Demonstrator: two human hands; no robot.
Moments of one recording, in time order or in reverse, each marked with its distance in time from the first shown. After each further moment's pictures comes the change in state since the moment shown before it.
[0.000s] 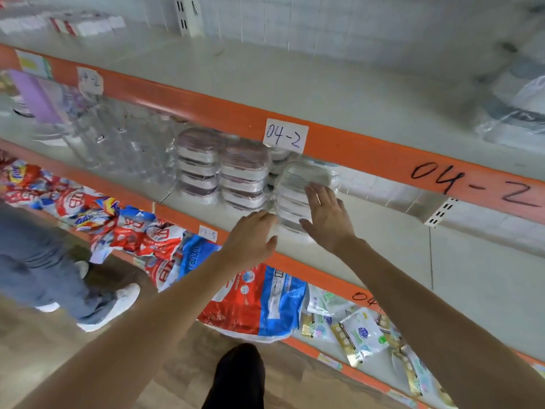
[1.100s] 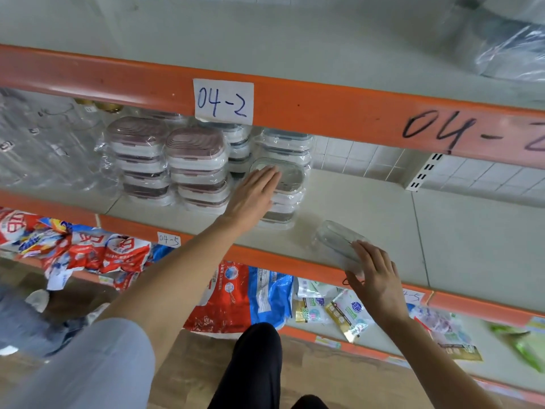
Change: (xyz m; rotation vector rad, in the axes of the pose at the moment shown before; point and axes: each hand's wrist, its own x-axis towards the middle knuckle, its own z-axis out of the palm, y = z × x) left_hand 0.122 -0.027 0.083 0.310 0.161 0.330; right_hand -0.138 0.081 0.105 0.148 0.335 0.225
